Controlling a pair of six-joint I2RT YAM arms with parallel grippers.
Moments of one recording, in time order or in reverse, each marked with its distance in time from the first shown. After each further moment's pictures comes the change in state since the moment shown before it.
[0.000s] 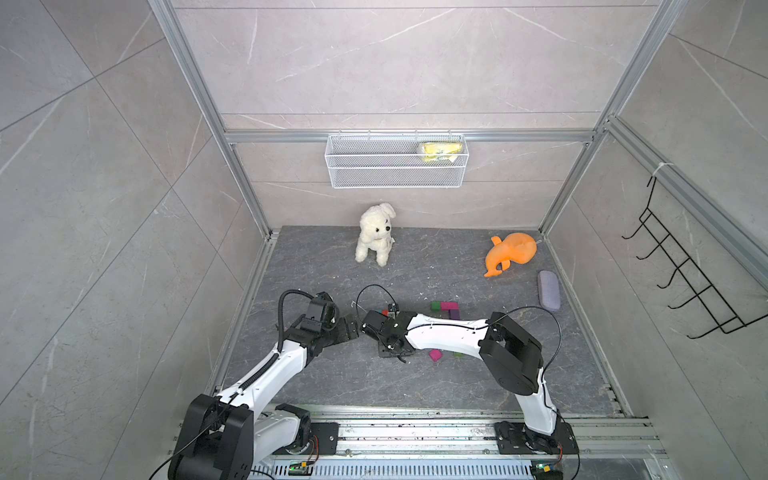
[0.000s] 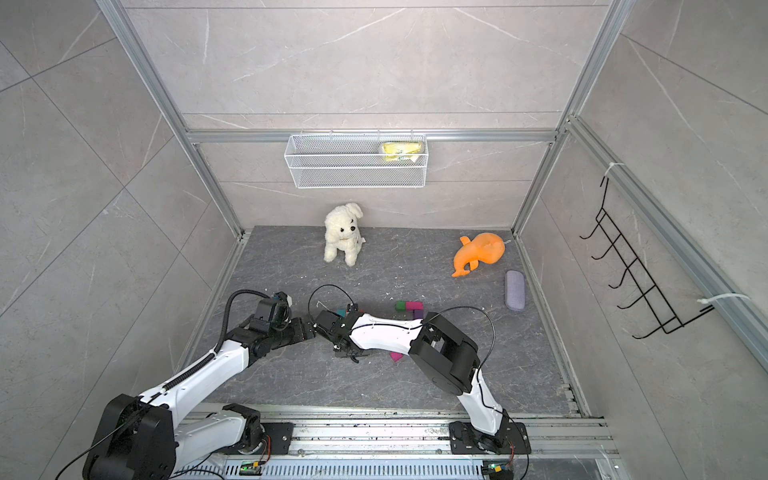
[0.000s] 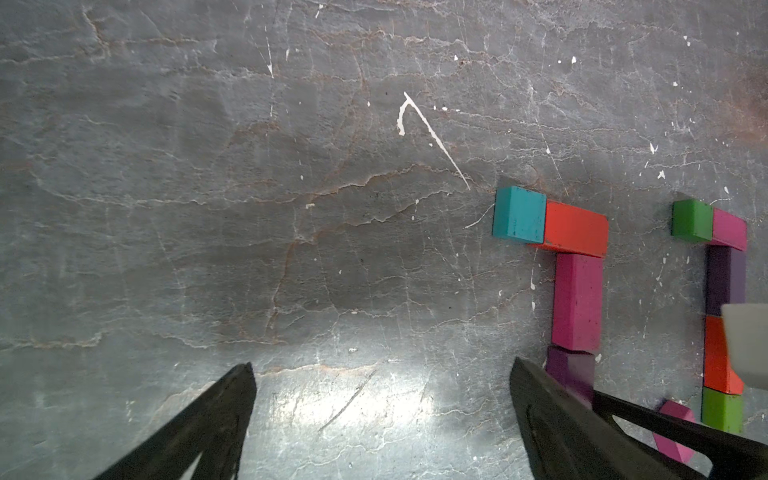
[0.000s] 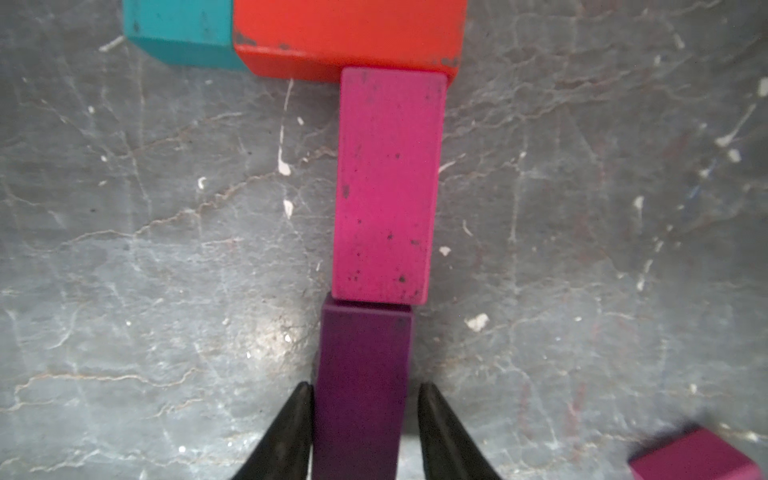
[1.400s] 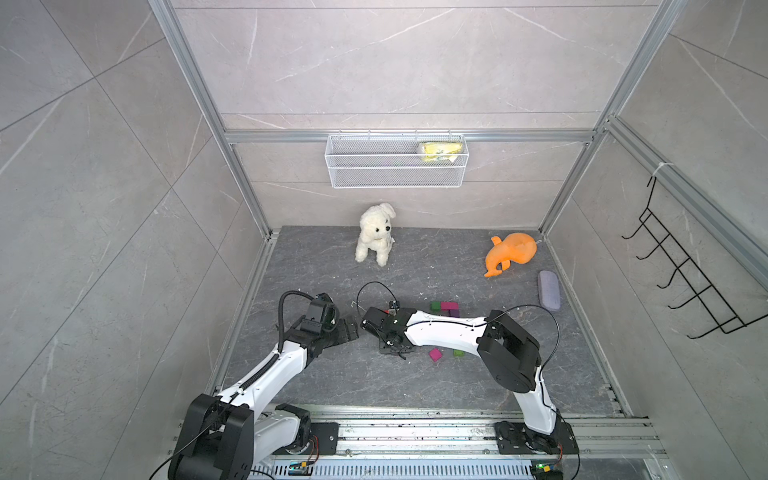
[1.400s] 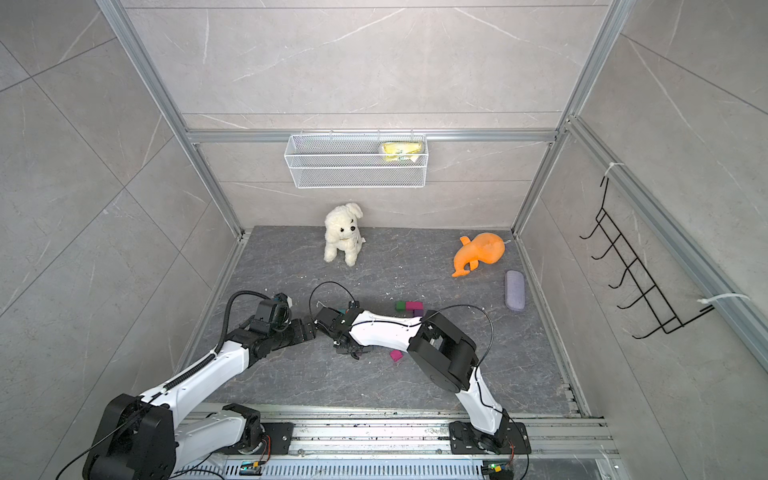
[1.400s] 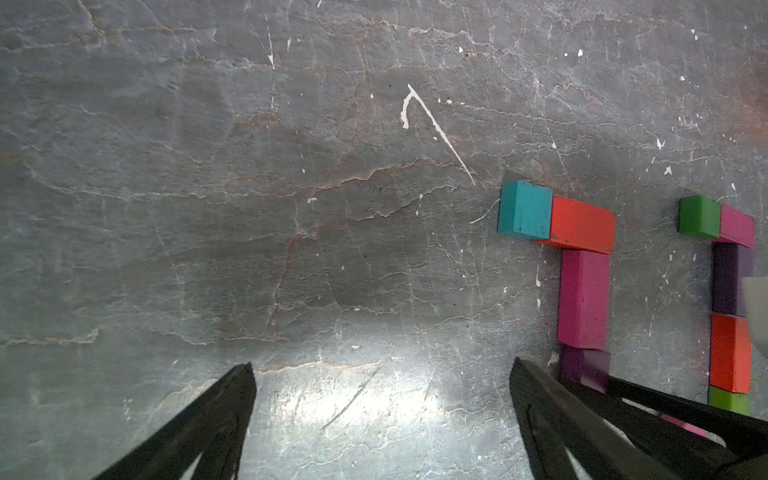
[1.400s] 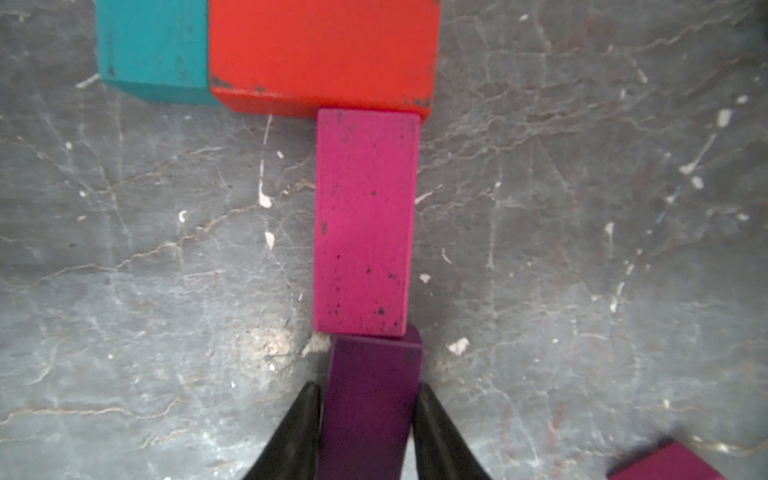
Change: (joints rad) left arm 0.000 0.000 -0.012 0.007 0.001 0.000; right arm -0.019 0.019 0.028 -0.026 0.010 -0.012
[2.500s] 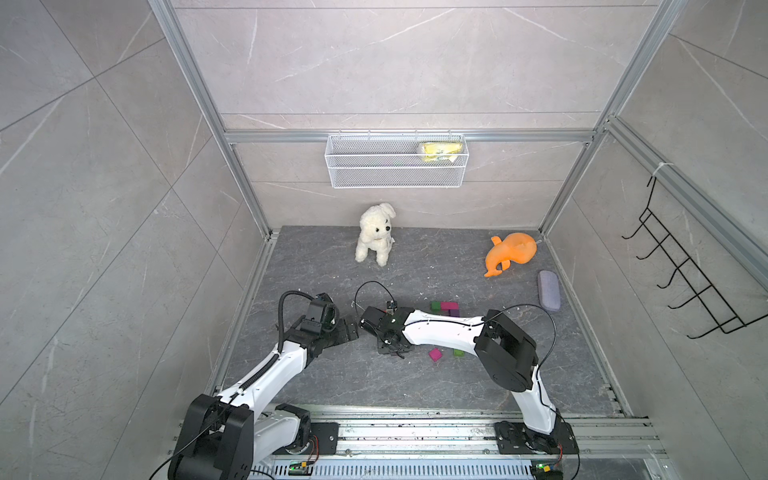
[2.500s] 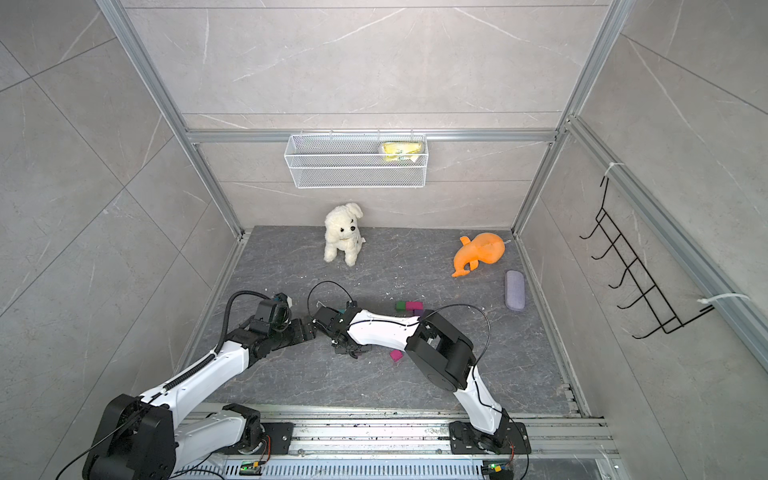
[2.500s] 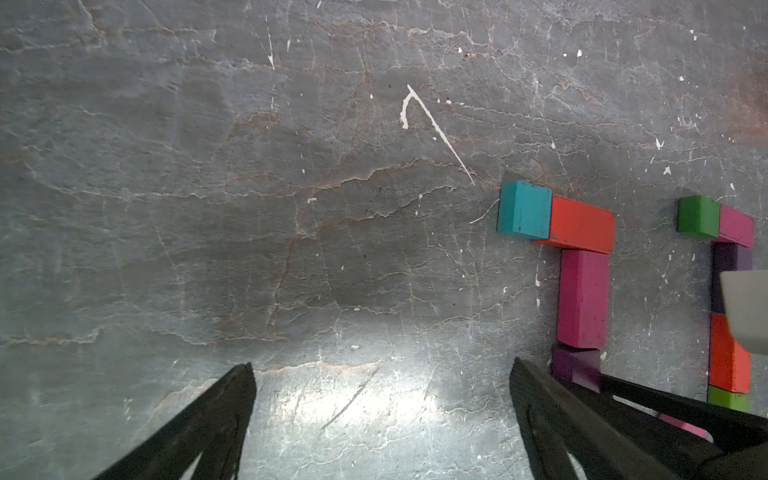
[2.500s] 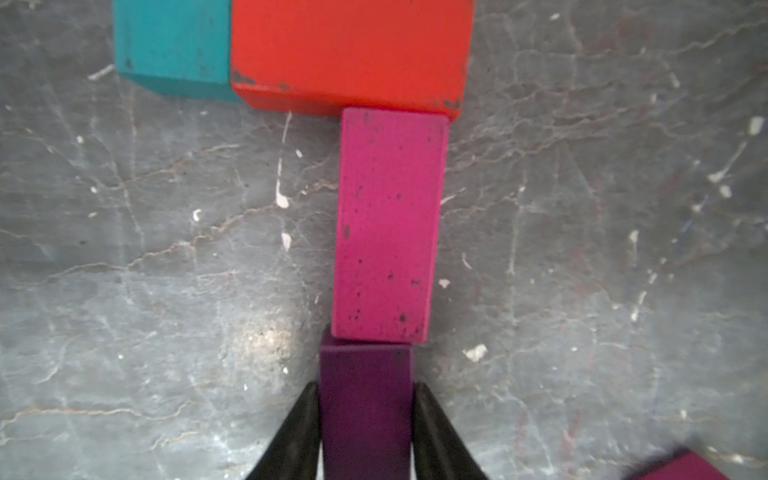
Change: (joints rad) left arm 0.000 -0.002 0.000 0.000 0.000 0.000; right arm -0.002 0.022 0.031 -0.012 -0.011 -0.014
